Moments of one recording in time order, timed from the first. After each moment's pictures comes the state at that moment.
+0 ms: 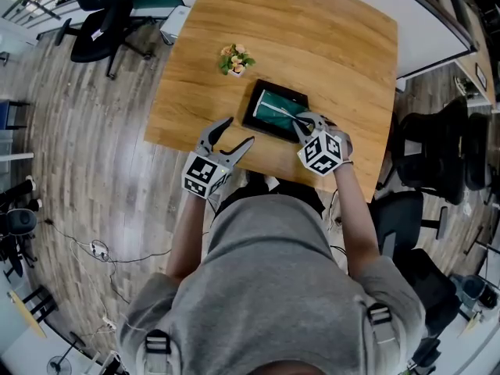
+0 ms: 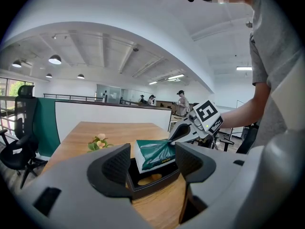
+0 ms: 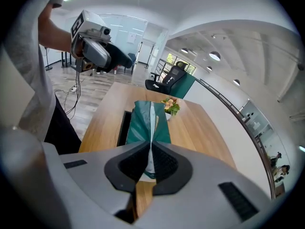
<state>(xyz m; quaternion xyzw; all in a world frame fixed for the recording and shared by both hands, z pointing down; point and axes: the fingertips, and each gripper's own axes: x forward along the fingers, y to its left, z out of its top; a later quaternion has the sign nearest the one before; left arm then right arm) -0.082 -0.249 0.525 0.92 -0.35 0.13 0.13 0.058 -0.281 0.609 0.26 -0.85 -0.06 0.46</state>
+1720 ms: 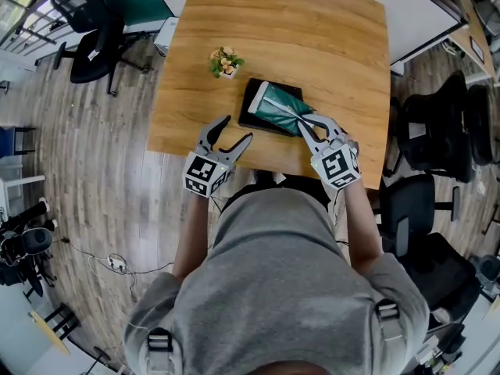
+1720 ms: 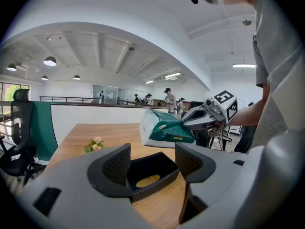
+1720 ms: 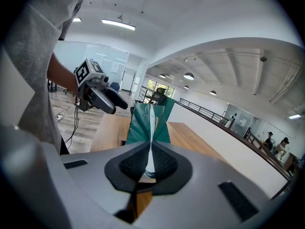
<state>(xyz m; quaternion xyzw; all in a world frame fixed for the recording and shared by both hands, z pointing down) -0.065 -0.249 0.518 0.92 -0.34 0.14 0.11 0.080 -0.248 0.520 0.35 -0.89 -0.06 0.28</state>
